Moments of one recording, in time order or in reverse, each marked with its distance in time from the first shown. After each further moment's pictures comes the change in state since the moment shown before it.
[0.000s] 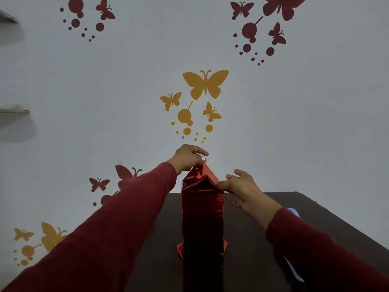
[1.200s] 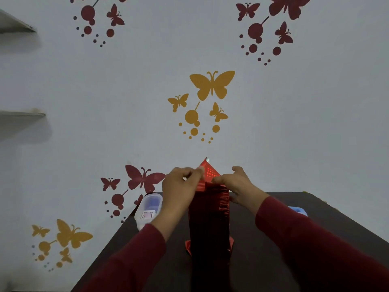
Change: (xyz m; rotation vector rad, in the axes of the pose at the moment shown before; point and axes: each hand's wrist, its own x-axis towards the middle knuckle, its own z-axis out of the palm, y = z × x) left_hand -0.129 -0.018 0.022 -0.104 0.495 0.219; right_hand 0.013 -0.001 0.027 -0.151 -0.022 -0.008
